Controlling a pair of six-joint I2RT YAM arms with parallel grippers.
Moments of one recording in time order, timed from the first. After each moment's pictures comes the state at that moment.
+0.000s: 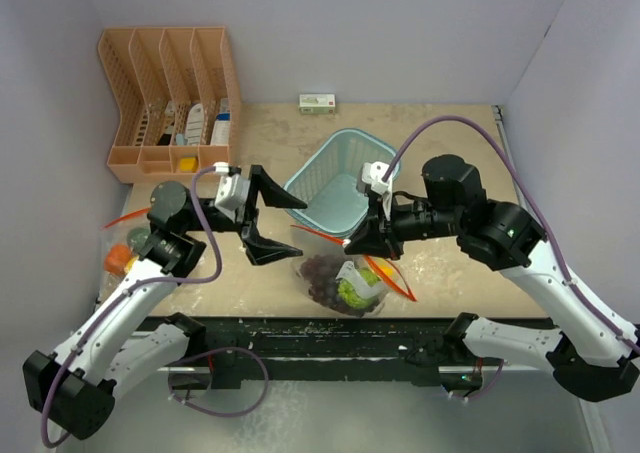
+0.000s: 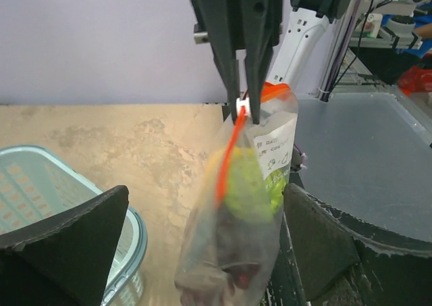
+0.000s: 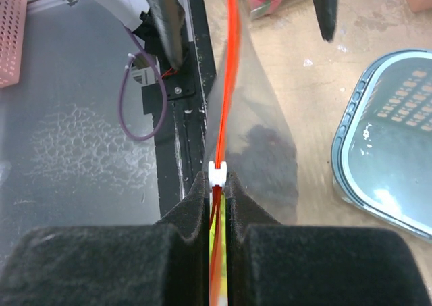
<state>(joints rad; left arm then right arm) -0.46 0.86 0.79 0.39 1.14 -0.28 0.81 1.03 1.39 -0.83 -0.59 -0.08</state>
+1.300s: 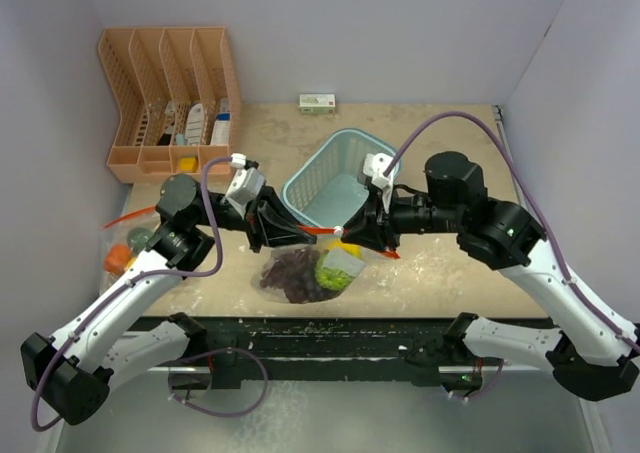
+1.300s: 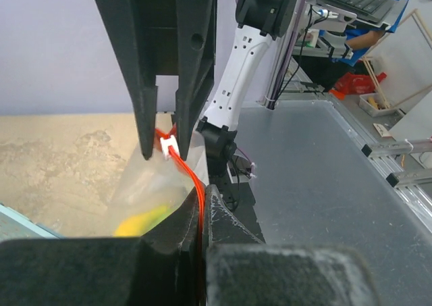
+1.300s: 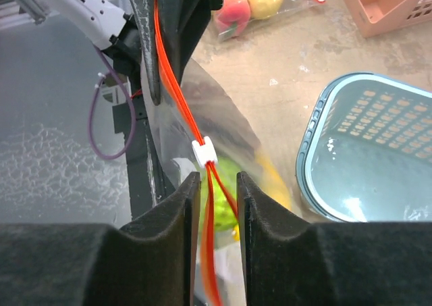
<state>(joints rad) -0.58 0.97 0.88 0.41 1.16 -0.44 0.81 1.06 1.40 -0.76 -0.52 -0.10</state>
